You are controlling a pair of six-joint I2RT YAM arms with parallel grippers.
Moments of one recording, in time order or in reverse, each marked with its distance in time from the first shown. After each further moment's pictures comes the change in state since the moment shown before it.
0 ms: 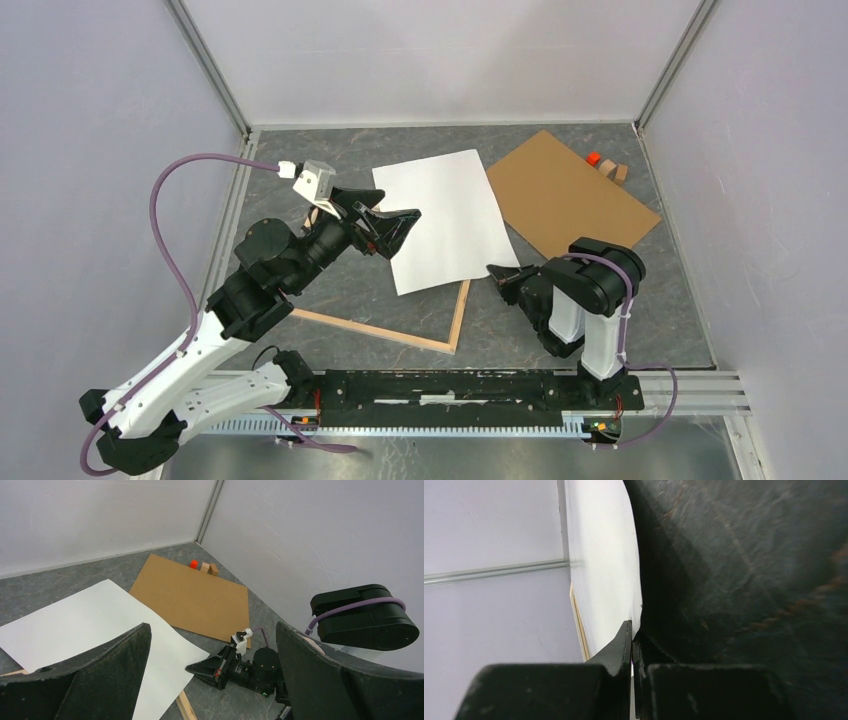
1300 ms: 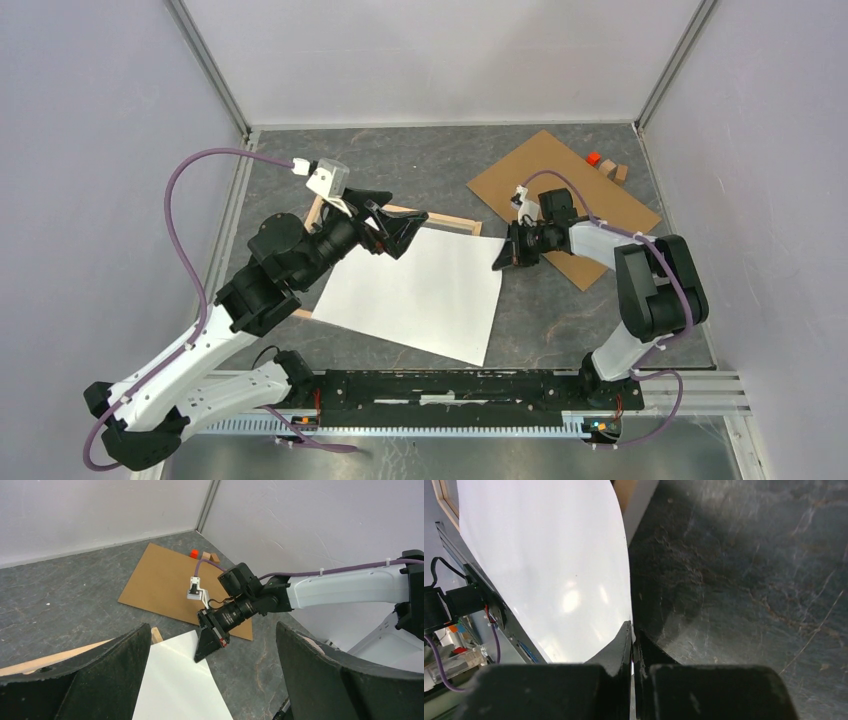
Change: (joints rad) left arm 0.000 0.041 0.000 -0.002 0.016 0.000; right arm -0.423 -0.297 0.706 -1.754 -0.993 -1.283
